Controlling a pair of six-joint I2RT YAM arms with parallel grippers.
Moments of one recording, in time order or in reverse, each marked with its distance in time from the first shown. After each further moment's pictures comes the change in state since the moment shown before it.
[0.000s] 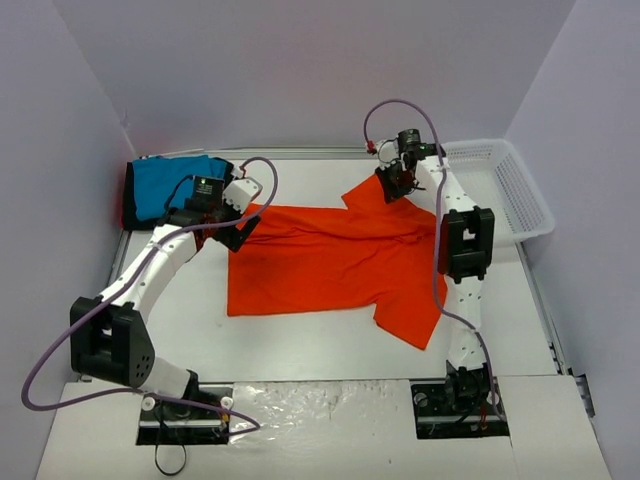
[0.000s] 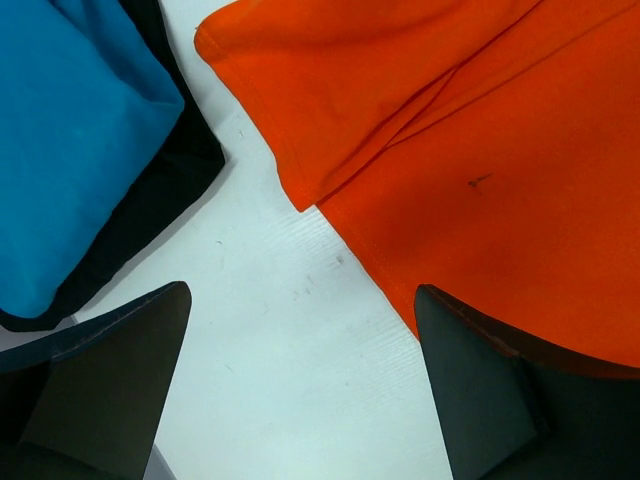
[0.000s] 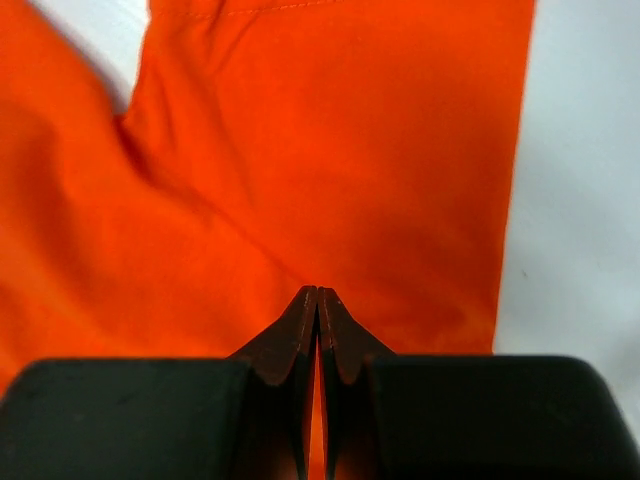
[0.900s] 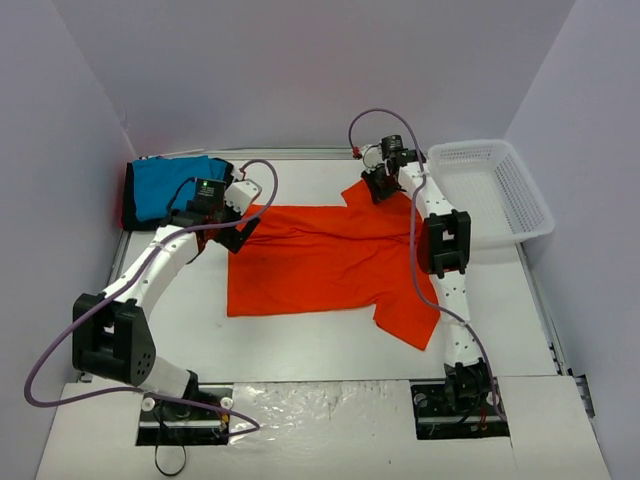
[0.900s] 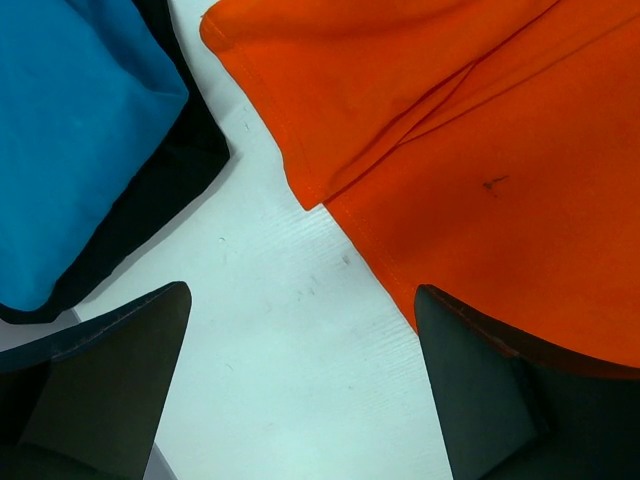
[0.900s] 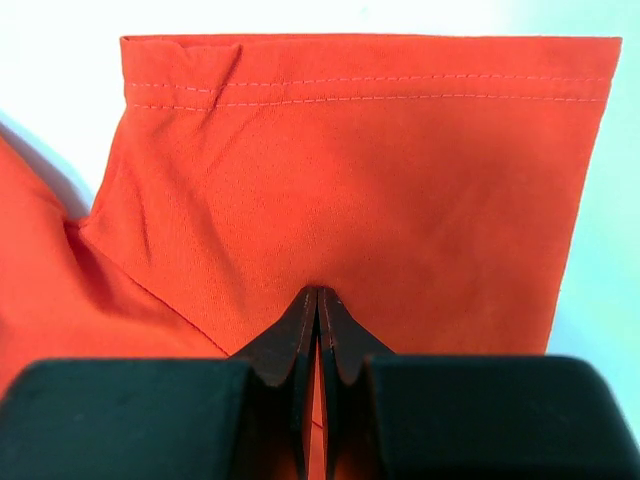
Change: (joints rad) left arm 0.000 0.017 -0.016 0.030 -0.037 -0.008; right arm 0.044 0.314 0.304 0.000 0.013 -0.022
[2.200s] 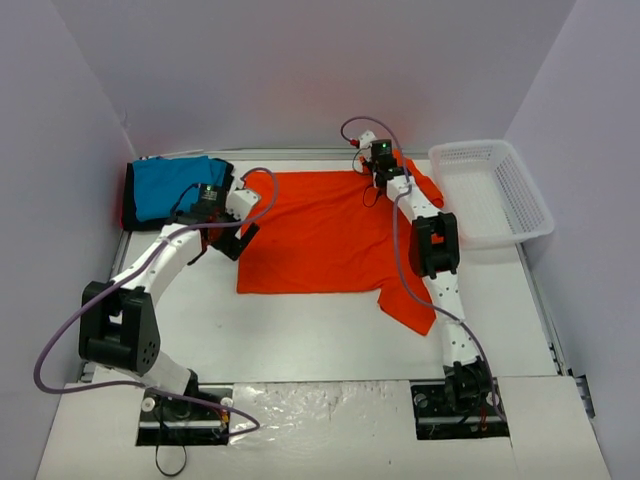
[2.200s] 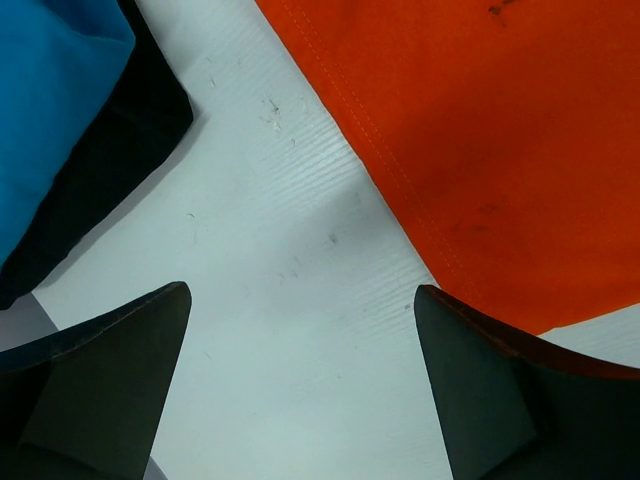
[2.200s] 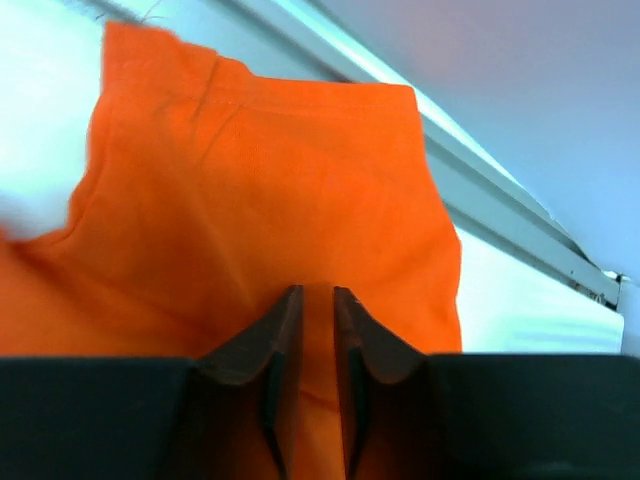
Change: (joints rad) left arm 0.019 0.061 -0.030 -0.016 -0.005 -0.003; right arm 0.029 0.153 0.031 0.638 0.554 -0.089
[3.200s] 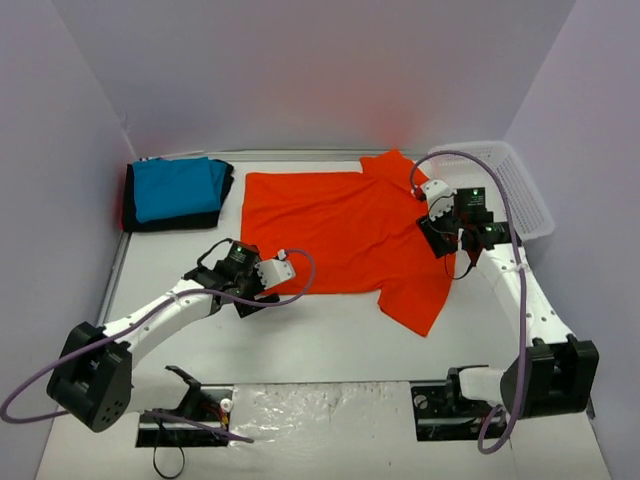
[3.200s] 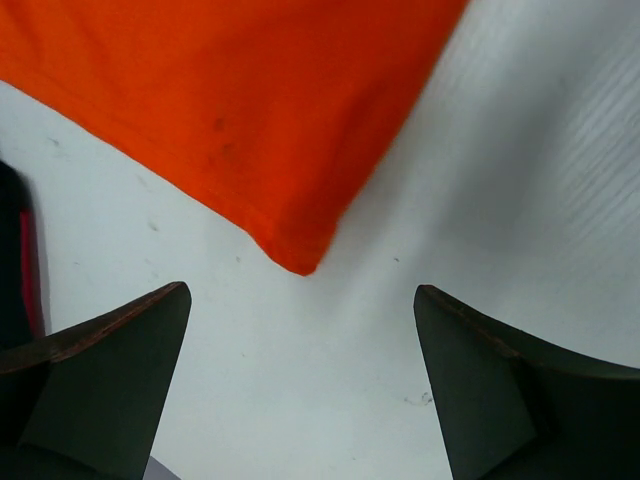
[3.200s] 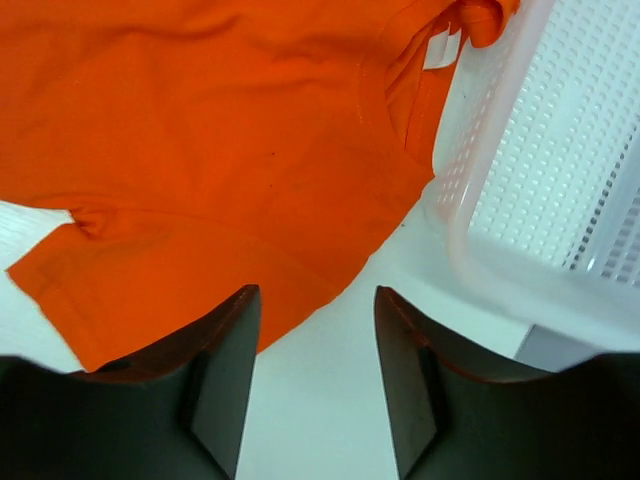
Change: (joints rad) left arm -0.293 -0.277 -0.380 0.071 -0.026 0.219; right arm -0.135 -1.487 -1.378 -0.381 -0.368 0.056
